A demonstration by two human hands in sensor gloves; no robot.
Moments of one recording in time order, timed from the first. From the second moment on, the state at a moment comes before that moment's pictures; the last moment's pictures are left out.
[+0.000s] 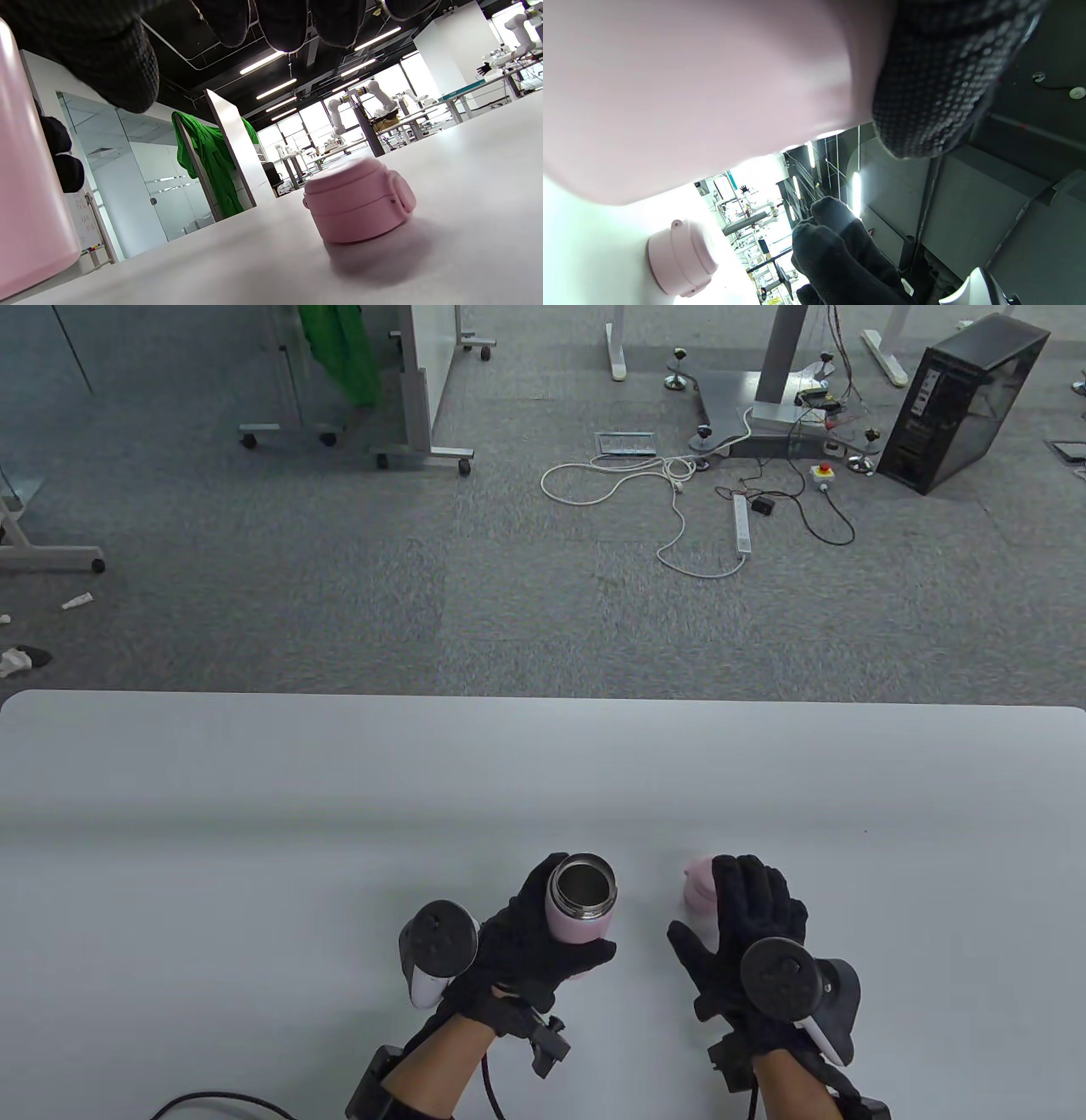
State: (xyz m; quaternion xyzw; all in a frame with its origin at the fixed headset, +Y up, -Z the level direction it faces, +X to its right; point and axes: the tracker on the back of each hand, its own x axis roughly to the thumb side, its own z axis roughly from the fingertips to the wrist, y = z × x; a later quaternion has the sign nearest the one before) left_hand -0.084 -0.743 -0.315 0.04 -0.26 0.59 0.76; right_hand 0.210 -0.729 -0.278 0.05 -0.13 0.96 0.25
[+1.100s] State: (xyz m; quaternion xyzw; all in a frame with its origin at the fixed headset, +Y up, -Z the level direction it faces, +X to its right) left_hand -0.086 -0.733 -0.358 0.05 -0.12 0.59 0.80; right_hand 0.227 -0.734 -0.254 0.03 -0.09 0.96 0.27
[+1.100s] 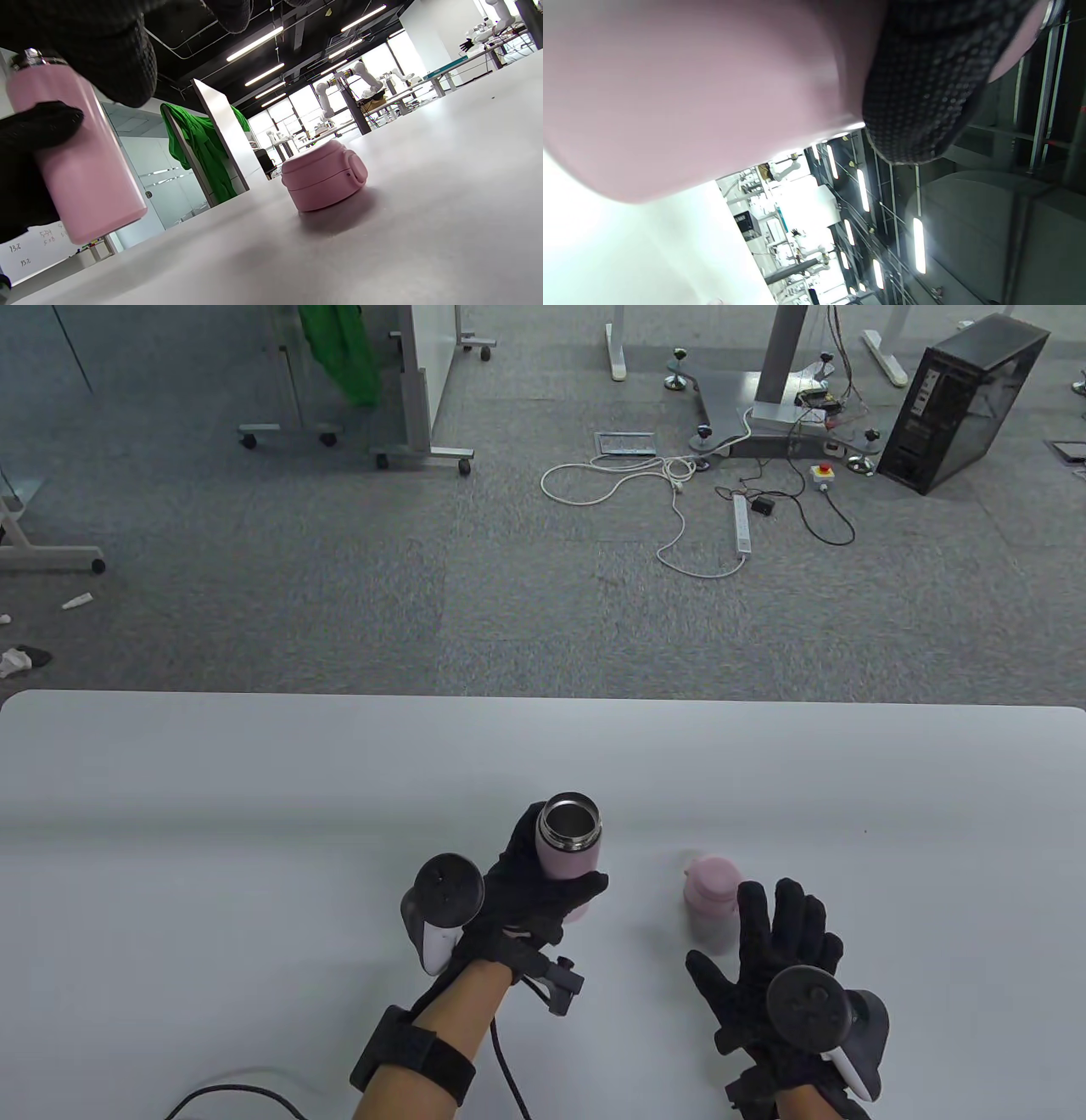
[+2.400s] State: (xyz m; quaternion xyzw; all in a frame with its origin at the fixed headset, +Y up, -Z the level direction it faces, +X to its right) left_hand -0.078 -0.781 -0.383 -0.01 -0.03 0.57 0.82; right_hand 0.232 -0.734 -0.251 0.02 -0.10 0.95 0.29
